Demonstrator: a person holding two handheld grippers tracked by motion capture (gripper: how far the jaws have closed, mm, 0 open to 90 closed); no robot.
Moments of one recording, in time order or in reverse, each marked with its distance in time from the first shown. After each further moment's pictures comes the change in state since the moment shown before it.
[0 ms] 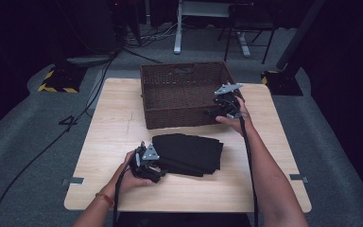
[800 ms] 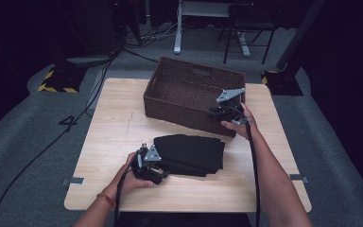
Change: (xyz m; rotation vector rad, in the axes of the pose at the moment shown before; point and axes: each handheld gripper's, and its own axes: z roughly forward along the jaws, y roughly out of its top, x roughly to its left) left arm -0.005 0.002 0.002 0.006 -0.023 -0.001; right arm 0.012 -0.009 -0.020 0.019 0.091 -0.116
